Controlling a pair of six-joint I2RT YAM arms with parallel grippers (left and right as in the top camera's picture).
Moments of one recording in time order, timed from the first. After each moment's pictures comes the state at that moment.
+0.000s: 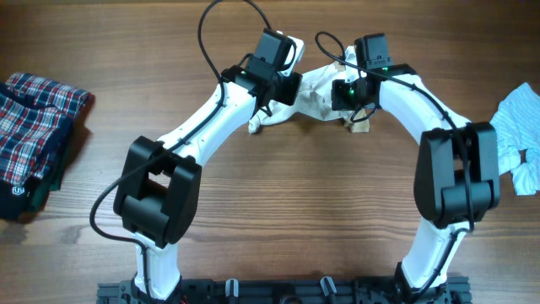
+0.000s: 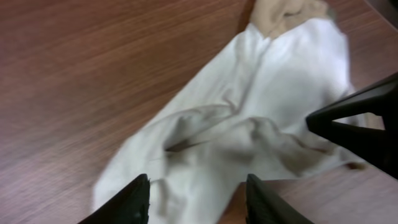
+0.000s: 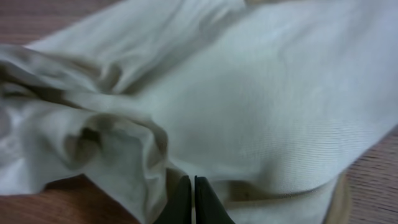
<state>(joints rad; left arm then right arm) -0.52 2.03 1.57 -0.45 0.06 -0.09 0.17 2.05 1.40 -0.55 -0.19 0.13</state>
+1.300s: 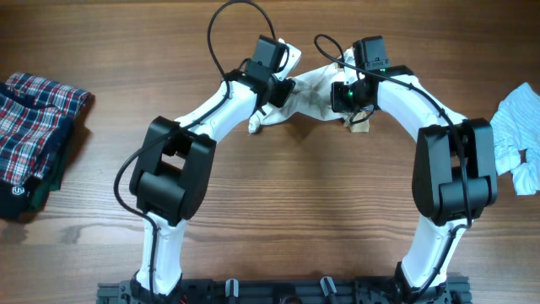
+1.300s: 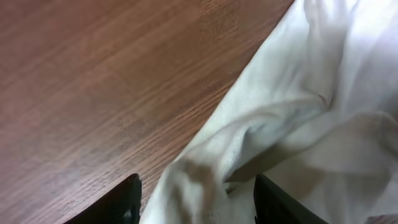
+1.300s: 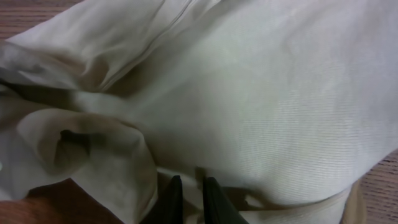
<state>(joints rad) -0.48 2.19 1.57 -0.31 0.01 0.13 0.17 2.06 1.40 -0.54 -0.19 0.13</state>
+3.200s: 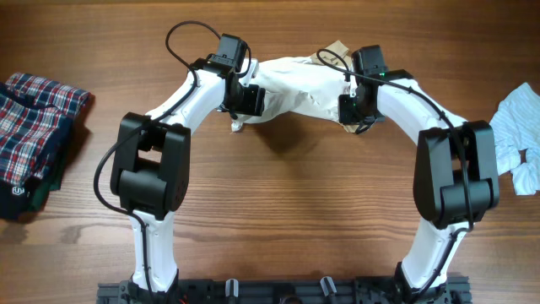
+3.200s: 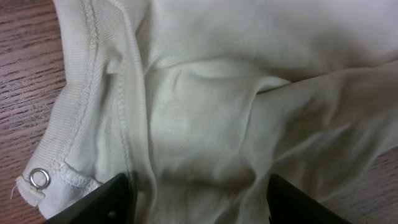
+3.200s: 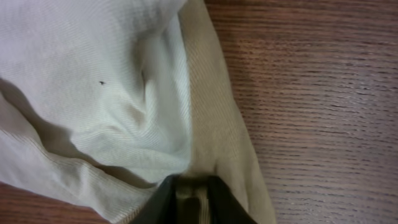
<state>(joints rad) -0.32 2.18 1.58 -0.67 0.19 -0.13 0.17 2.04 1.34 -0.65 0.01 0.13</state>
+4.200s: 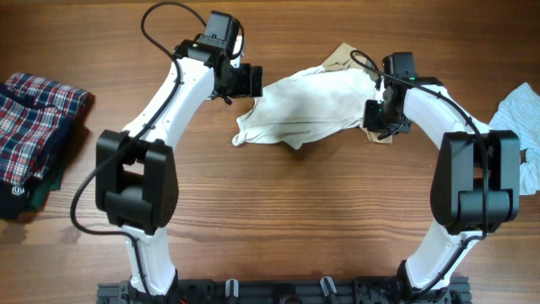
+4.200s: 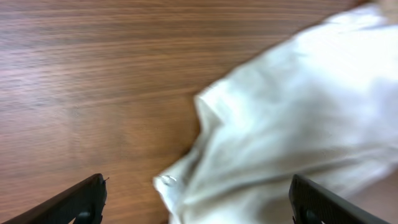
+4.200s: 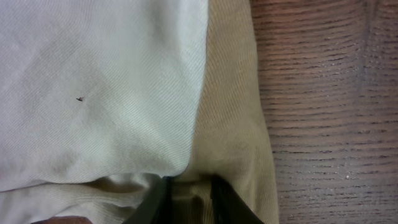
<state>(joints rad) -0.31 2.05 1.68 -0.84 0.16 -0.29 0.04 1.99 1.26 -0.69 0.03 0.17</state>
